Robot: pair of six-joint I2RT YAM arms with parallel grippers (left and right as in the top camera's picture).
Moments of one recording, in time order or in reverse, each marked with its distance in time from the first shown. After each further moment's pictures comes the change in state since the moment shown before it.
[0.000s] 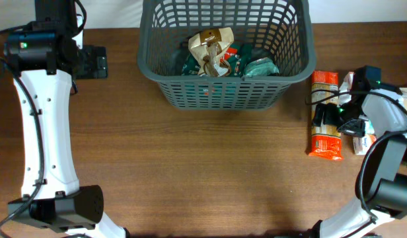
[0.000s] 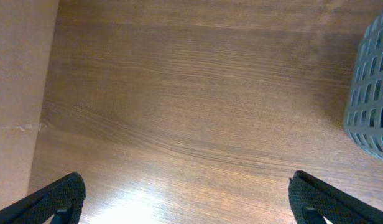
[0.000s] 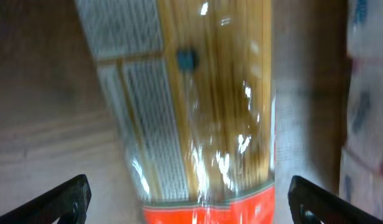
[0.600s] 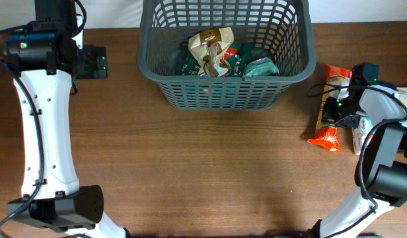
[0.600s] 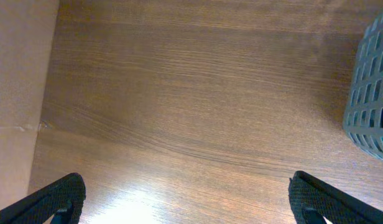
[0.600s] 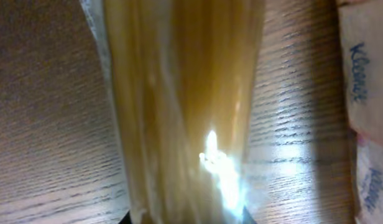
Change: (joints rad) left arm 0.000 0.000 0.000 0.000 0.000 0.000; right arm -0.002 0.101 0.047 0.096 -0.005 0.088
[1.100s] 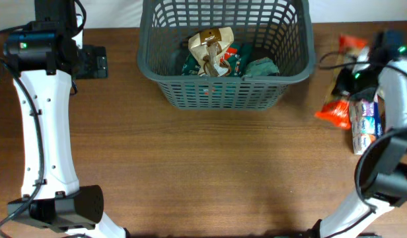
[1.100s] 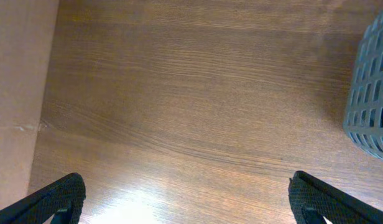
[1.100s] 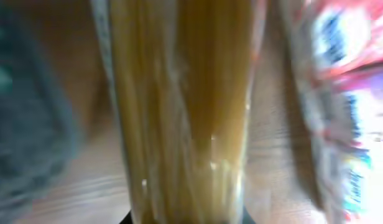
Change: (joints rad) left arm 0.000 0.000 0.000 0.000 0.000 0.000; right arm -0.001 -0.021 0.451 -0.361 -0.101 0.050
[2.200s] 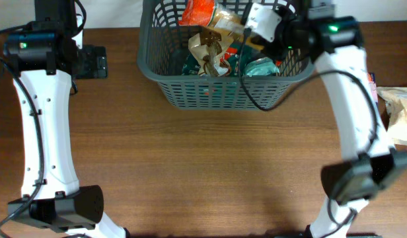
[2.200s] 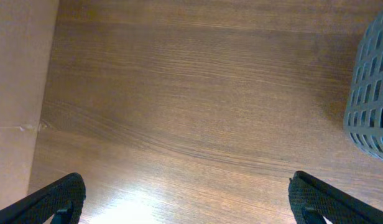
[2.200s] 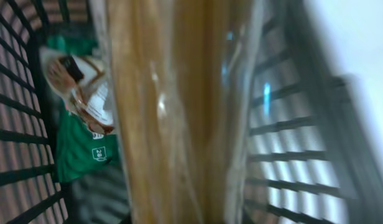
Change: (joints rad) left arm 0.000 0.000 0.000 0.001 0.000 0.000; right arm 0.501 0.024 0.313 0.186 -0.180 -1.131
